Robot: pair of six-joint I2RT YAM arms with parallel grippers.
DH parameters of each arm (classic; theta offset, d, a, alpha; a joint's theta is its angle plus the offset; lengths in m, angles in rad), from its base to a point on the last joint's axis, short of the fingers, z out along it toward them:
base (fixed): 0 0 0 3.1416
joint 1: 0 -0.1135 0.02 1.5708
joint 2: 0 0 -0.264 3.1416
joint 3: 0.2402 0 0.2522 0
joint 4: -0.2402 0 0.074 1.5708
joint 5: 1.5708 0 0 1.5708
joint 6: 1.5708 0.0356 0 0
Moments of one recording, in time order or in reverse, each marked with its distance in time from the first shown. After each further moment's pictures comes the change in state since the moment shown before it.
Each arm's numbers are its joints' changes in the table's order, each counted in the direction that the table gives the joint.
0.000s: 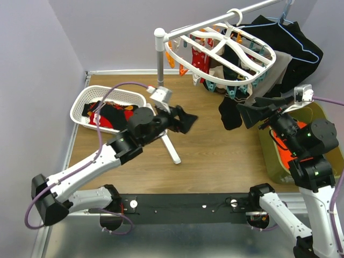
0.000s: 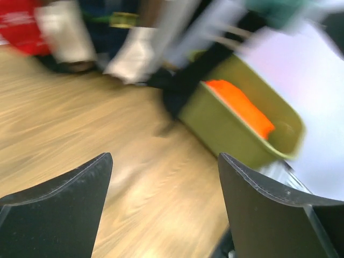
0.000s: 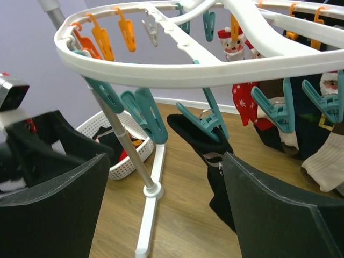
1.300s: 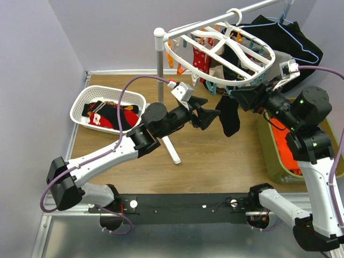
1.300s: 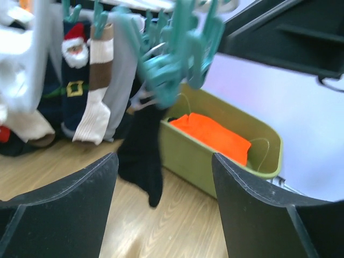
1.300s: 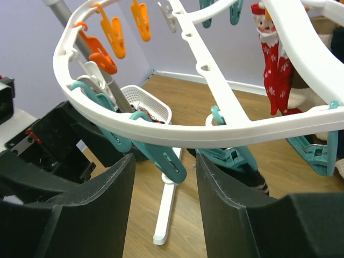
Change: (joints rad) left arm 0.004 0.141 0.067 0.283 0.132 0.135; right arm 0.000 0.231 0.237 -0.121 -0.139 0.008
